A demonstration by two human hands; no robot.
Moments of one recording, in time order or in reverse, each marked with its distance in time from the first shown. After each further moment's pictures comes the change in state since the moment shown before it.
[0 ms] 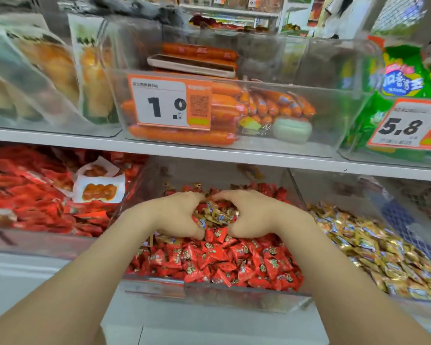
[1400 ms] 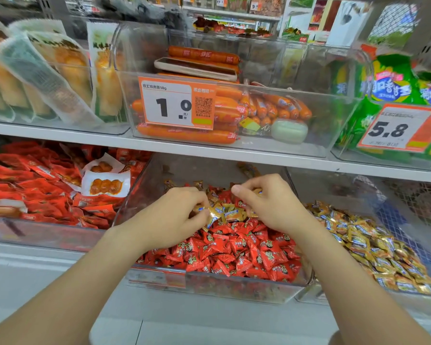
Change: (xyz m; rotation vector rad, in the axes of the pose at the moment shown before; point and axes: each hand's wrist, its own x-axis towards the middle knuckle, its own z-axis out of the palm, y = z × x) left_hand -0.046 0.005 0.015 -0.125 0.408 0.262; right_hand -0.032 0.018 0.004 0.425 0.548 -0.025
